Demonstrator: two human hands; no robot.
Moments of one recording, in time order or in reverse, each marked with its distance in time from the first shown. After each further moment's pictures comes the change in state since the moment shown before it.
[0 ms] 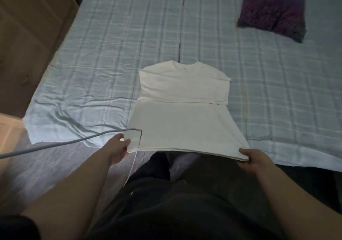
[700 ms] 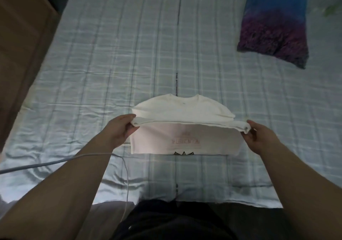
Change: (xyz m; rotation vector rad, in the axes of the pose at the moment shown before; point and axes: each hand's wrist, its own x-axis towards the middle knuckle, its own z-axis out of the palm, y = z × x) left_hand 0.148 0.274 0.067 -0.288 -0.109 0.056; right_hand 0.067 -0.213 0.204 0.118 0.025 -0.280
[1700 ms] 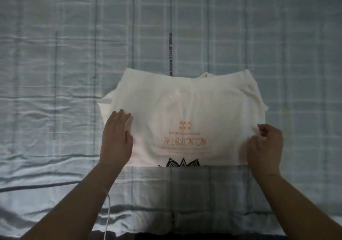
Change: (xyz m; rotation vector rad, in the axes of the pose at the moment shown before) left_hand 0.166 -0.139 -0.004 1.393 0.165 0.854; right_hand 0.165 0.115 -0.025 -1.137 0.199 -0.862
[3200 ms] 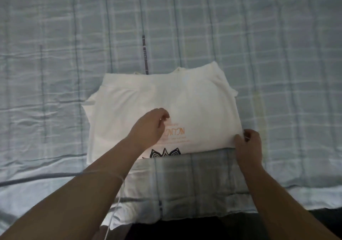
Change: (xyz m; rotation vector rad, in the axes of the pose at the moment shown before) left_hand 0.035 0.155 0.030 -0.128 -0.415 0.173; right_hand -0.020 0.049 -0.027 0.145 -0.095 0.504
